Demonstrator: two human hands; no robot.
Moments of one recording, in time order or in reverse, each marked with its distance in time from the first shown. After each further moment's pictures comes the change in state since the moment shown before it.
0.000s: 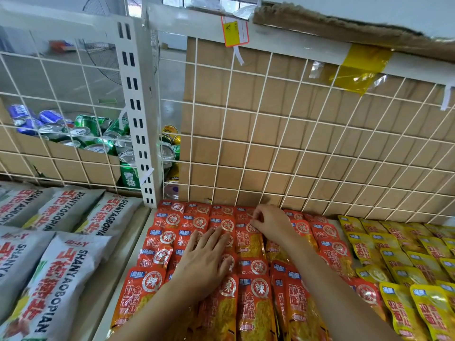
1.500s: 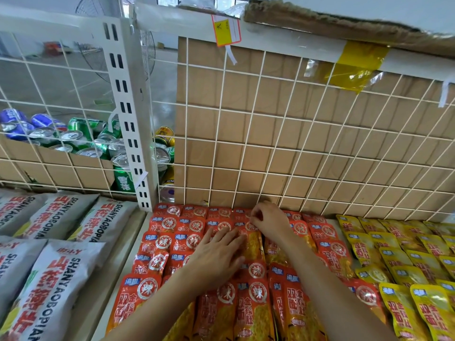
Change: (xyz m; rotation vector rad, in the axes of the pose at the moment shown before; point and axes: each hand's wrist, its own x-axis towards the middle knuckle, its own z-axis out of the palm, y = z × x) left_hand 0.028 0.015 -0.013 0.008 -0.179 0.149; right_hand 0.010 0.010 0.006 -0.007 0.076 0.018
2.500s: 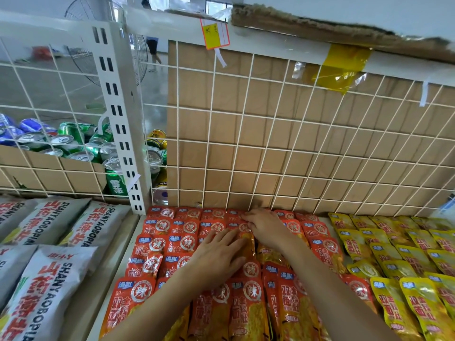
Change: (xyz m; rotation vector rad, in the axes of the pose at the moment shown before) left_hand 0.007 0.008 0.002 0.001 0.025 0.056; right_hand -0.010 0.000 -0.008 -0.223 -0.253 -0.137
